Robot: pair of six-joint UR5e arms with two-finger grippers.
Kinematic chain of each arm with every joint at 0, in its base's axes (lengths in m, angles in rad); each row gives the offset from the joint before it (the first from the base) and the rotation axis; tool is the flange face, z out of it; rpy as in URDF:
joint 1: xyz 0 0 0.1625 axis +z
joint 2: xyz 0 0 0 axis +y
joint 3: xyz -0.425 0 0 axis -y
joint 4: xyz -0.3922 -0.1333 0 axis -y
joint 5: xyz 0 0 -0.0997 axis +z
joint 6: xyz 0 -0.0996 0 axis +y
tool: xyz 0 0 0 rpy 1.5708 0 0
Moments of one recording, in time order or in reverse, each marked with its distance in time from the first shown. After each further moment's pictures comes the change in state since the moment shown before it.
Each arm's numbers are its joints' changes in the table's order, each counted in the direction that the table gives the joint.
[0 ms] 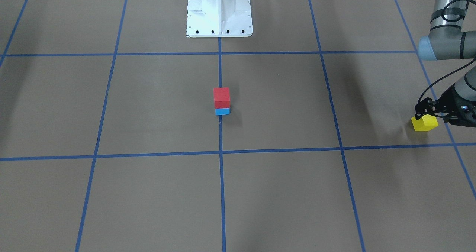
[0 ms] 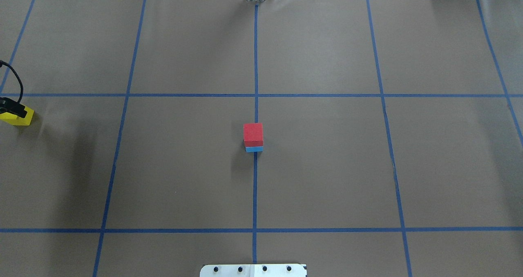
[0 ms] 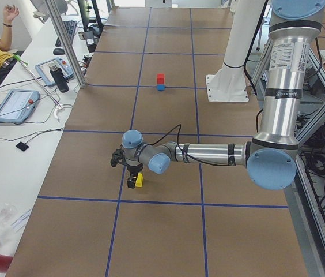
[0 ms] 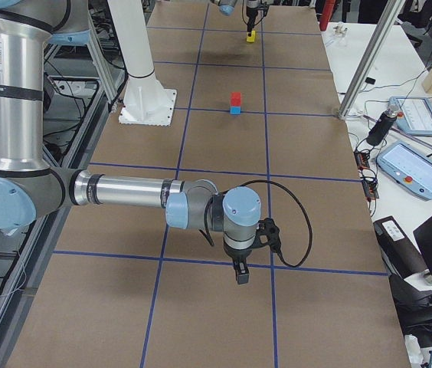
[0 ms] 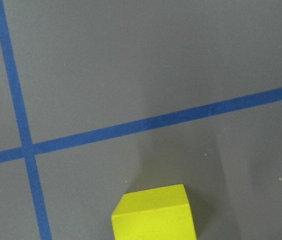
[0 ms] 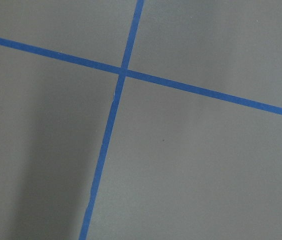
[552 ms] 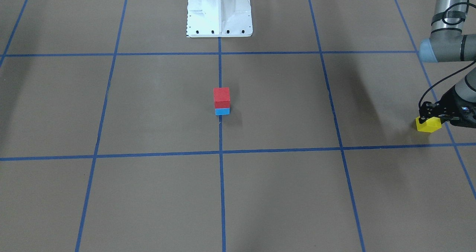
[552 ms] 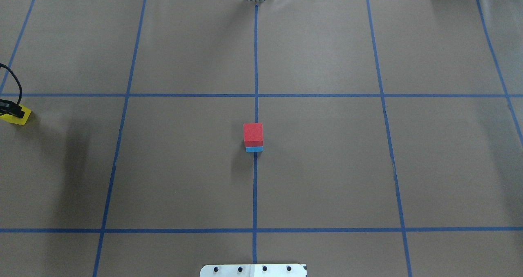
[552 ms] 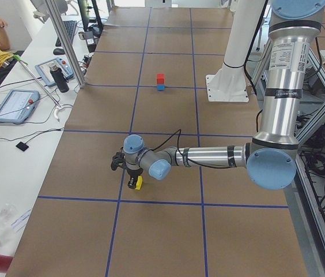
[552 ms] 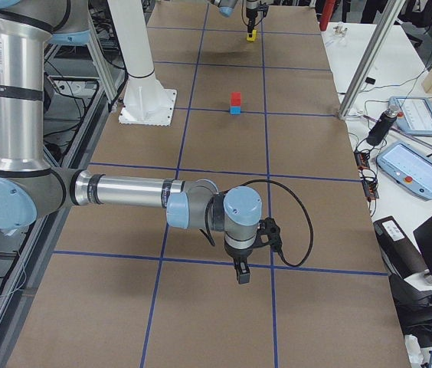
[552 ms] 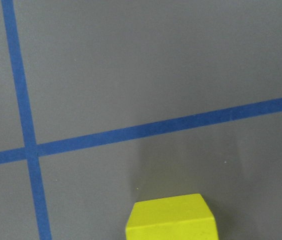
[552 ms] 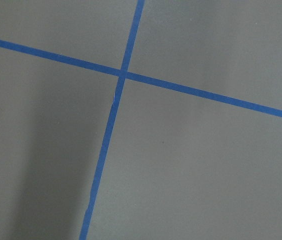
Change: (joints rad) left arm 0.002 -0.001 0.034 -0.086 0.002 0.017; right arm 0.001 -0.003 0.000 0.000 0.000 0.000
